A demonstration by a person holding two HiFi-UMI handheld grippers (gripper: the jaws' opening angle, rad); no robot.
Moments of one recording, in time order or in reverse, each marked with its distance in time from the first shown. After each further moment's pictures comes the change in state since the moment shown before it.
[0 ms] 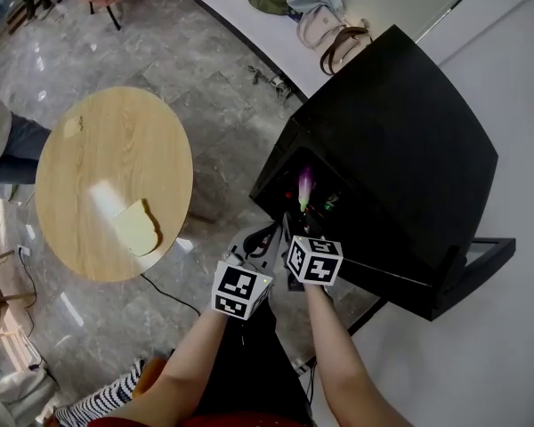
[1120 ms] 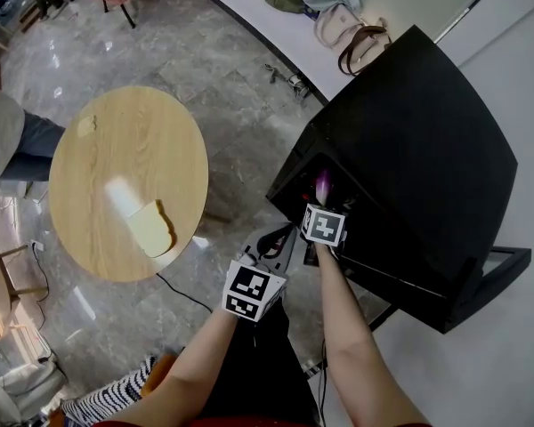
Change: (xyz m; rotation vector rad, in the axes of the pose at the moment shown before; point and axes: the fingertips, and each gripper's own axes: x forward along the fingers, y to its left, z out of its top) left arm 0.006 0.008 -0.001 0.006 0.031 -0.002; right arm 0.081 -0.067 -0.019 -0.026 0.202 -0.243
